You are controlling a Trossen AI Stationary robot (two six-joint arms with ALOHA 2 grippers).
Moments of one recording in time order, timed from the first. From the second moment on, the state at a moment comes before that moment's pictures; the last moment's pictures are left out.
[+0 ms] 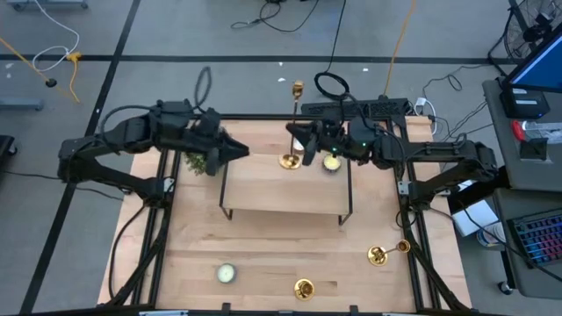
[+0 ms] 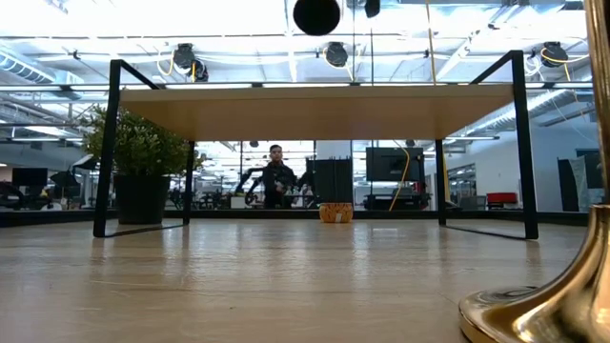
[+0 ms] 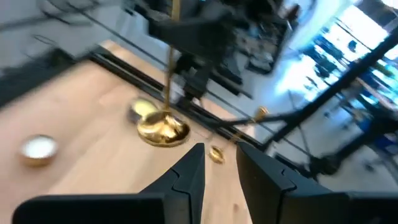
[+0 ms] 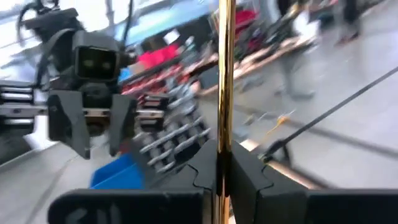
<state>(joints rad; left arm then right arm) 0.13 1.10 1.39 -0.56 0.12 -0.52 -0.06 1.37 1.24 0.19 0.33 0.40</state>
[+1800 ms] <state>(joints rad) -0.01 1.01 1.39 -0.75 -0.23 -0.49 0.20 1.62 1.24 0.43 0.65 0.13</state>
